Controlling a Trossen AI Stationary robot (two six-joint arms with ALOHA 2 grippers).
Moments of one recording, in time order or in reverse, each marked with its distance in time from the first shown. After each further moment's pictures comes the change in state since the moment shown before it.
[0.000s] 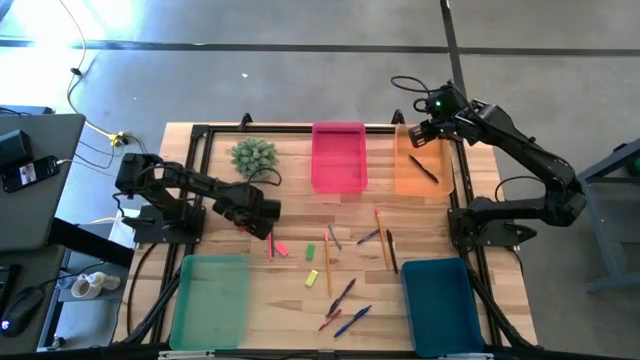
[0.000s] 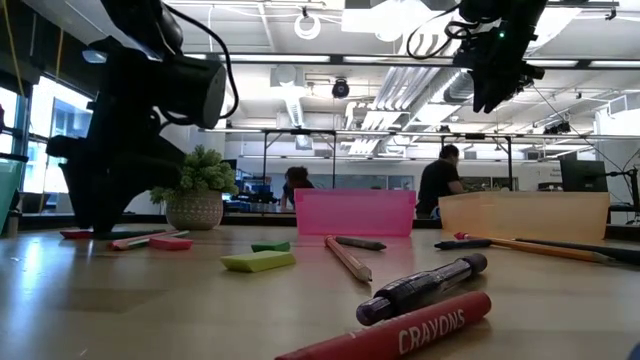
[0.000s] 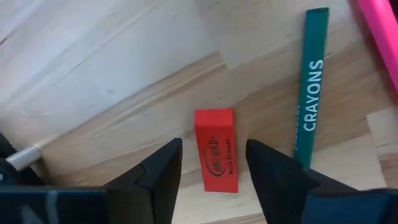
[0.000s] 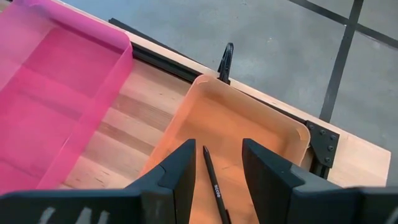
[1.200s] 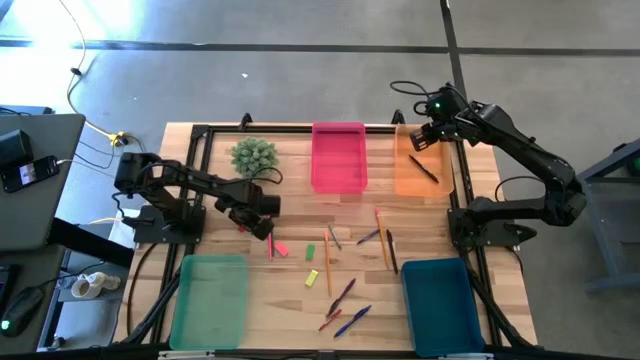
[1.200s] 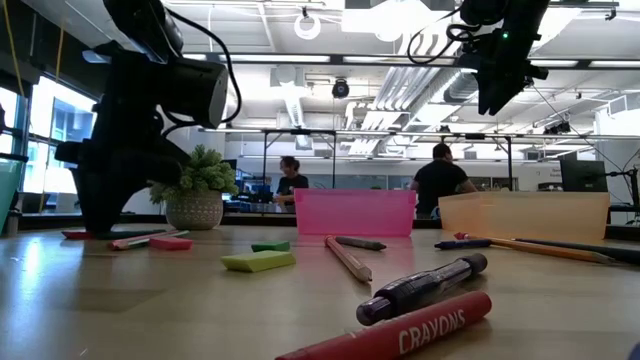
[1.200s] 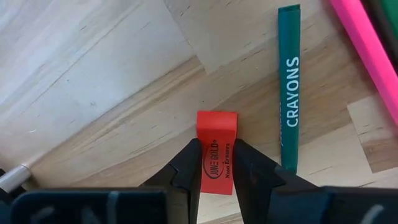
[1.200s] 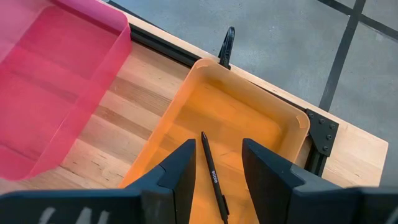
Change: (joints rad) left arm 0.045 -0.029 -0.008 0.029 0.034 0.128; right arm 0.000 0.000 0.000 -0.051 -0.011 -0.011
